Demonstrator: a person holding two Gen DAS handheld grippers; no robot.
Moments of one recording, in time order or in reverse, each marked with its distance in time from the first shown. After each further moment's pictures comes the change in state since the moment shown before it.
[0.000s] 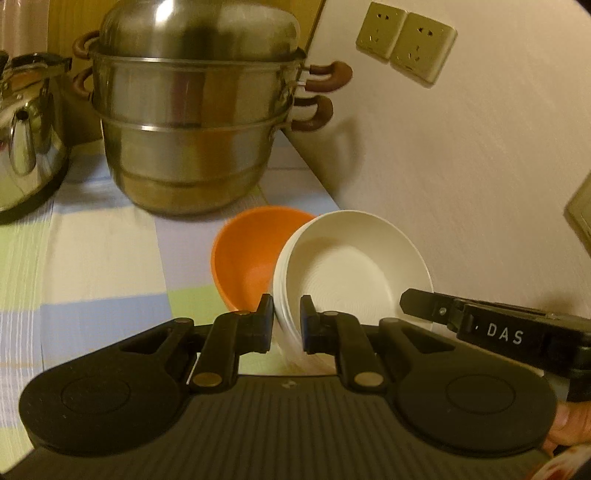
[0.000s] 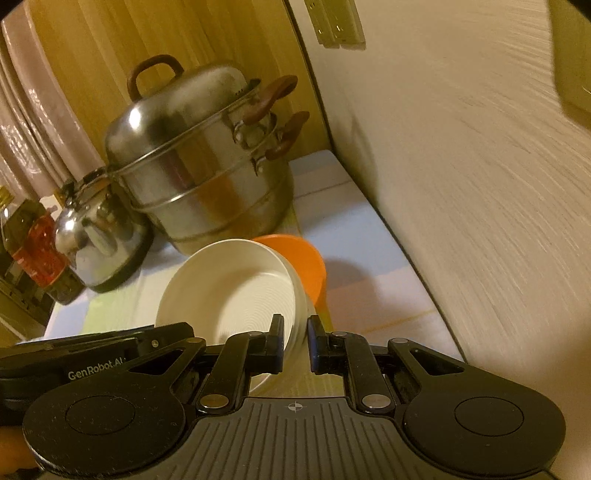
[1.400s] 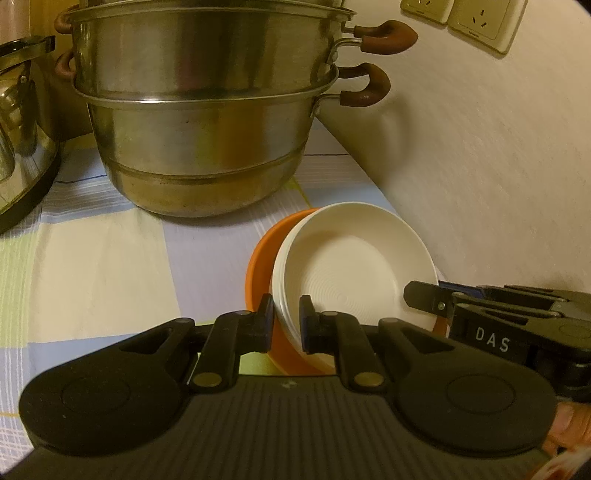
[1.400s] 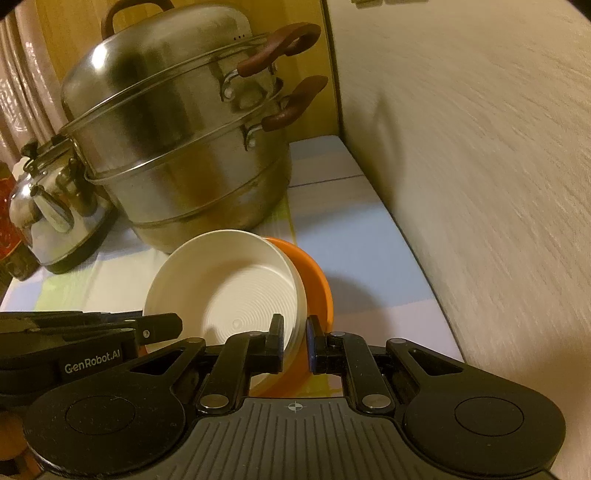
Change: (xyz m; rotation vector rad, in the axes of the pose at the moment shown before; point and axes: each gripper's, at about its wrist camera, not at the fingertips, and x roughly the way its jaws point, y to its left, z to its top) left arm 0.074 0.030 0.016 0.023 0.049 0.068; right arm 0.097 0.002 0.012 -0.128 0.041 -0.066
